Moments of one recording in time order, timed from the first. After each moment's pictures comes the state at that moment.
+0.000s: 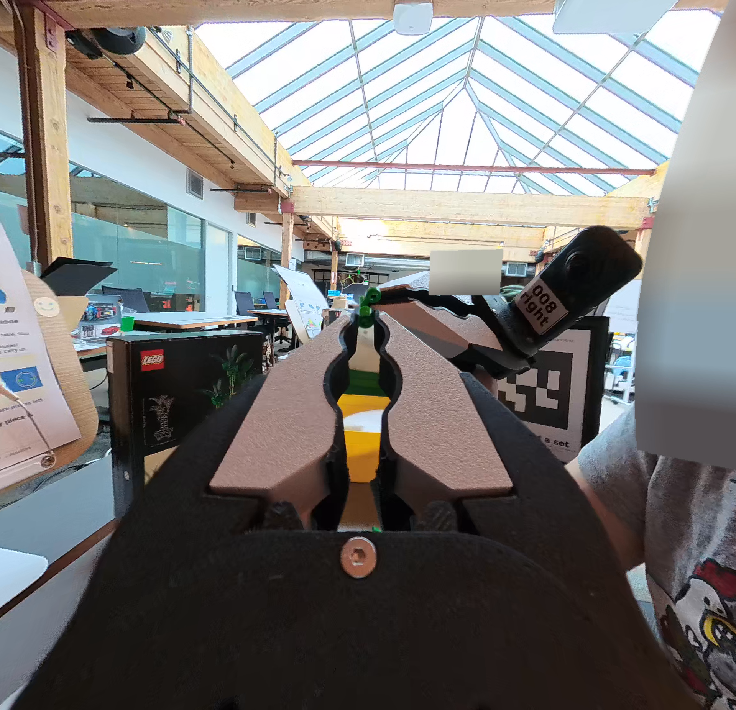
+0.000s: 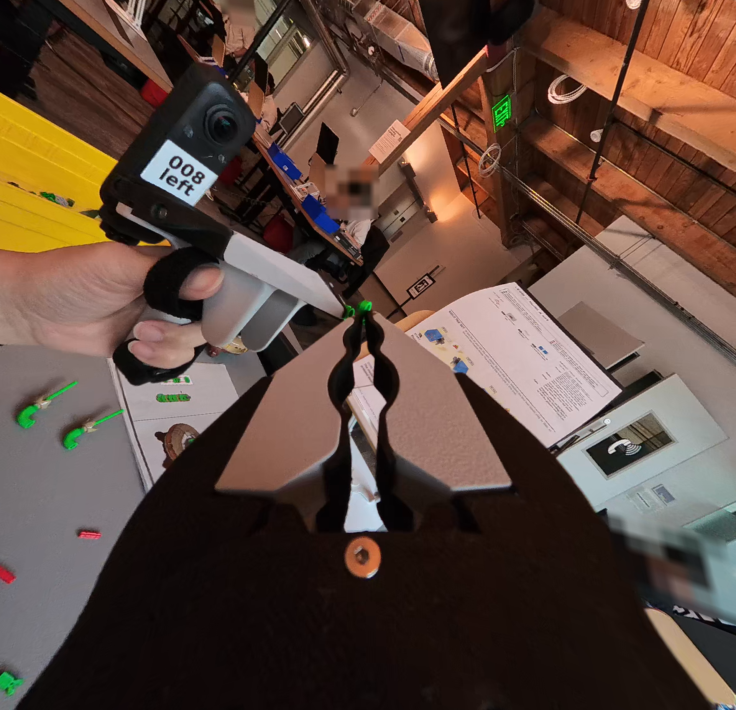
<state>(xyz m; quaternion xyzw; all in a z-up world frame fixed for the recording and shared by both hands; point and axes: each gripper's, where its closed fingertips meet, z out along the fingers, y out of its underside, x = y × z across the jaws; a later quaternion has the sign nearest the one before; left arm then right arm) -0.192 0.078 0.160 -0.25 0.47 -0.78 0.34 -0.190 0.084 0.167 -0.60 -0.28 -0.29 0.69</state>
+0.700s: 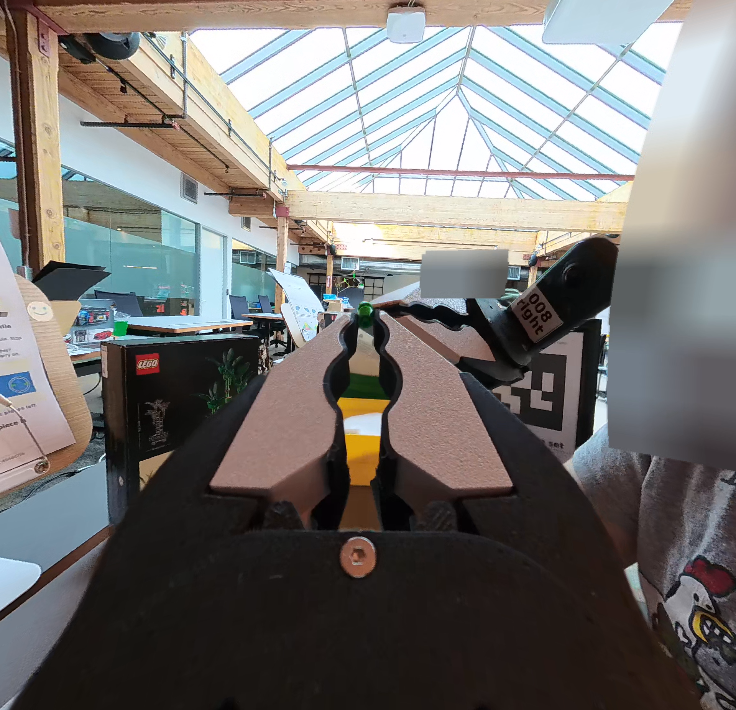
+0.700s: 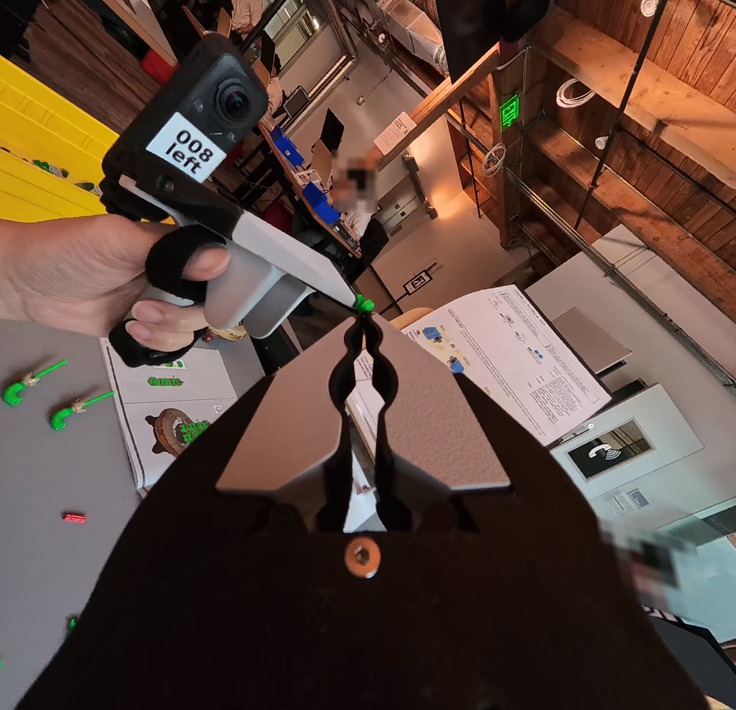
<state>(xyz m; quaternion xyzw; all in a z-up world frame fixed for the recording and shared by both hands) -0.194 0.078 0.162 -0.24 0.46 -0.78 0.34 -0.192 0.087 0.161 -0.60 -0.30 -0.31 0.67</state>
